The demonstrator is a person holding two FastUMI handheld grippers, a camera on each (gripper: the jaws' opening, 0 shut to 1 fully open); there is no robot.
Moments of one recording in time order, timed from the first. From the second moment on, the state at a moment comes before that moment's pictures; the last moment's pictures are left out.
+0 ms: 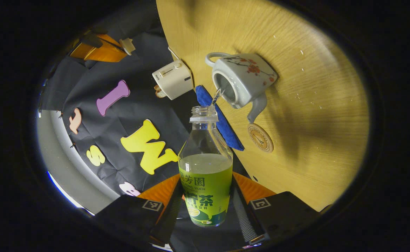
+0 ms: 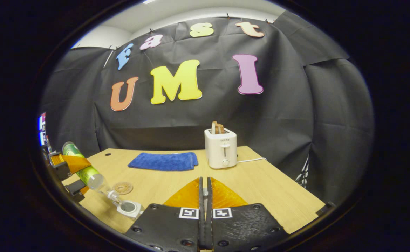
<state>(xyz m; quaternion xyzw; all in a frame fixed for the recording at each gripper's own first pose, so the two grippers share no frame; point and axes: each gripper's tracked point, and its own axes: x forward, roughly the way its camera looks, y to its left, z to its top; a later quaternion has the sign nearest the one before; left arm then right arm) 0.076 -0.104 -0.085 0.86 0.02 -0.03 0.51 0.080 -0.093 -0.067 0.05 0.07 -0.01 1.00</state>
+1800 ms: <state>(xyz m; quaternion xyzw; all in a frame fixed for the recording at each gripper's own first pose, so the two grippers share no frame) 0.092 -0.083 -0.061 0.71 0.07 -0.03 0.70 0.079 -0.098 -0.066 0.07 0.07 0.00 1.00</state>
